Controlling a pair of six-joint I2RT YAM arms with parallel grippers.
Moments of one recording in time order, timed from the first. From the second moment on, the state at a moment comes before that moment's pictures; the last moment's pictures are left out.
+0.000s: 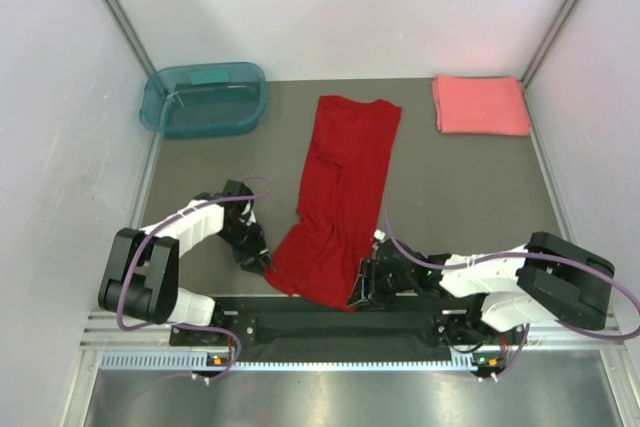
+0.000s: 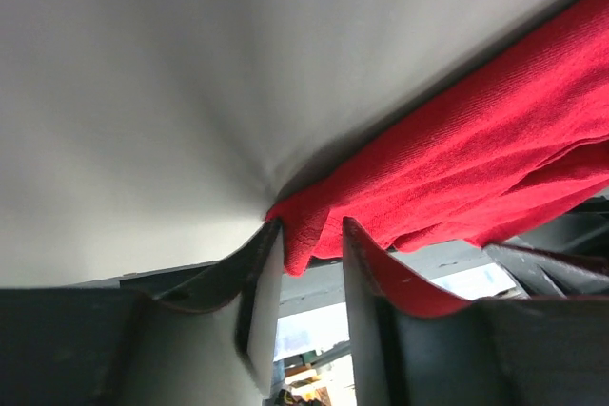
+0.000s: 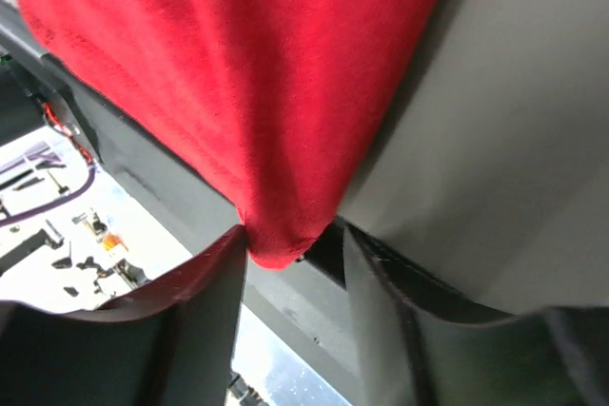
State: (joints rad) left arm -0.24 1.41 0.66 -0.78 0.36 -0.60; right arm 1.08 1.32 0.30 0.17 -0.26 1.24
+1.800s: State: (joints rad) left arm -0.46 0.97 0.90 -0.82 0.37 -0.86; right arm 0.55 1.07 0.67 -0.58 -0.29 0.80
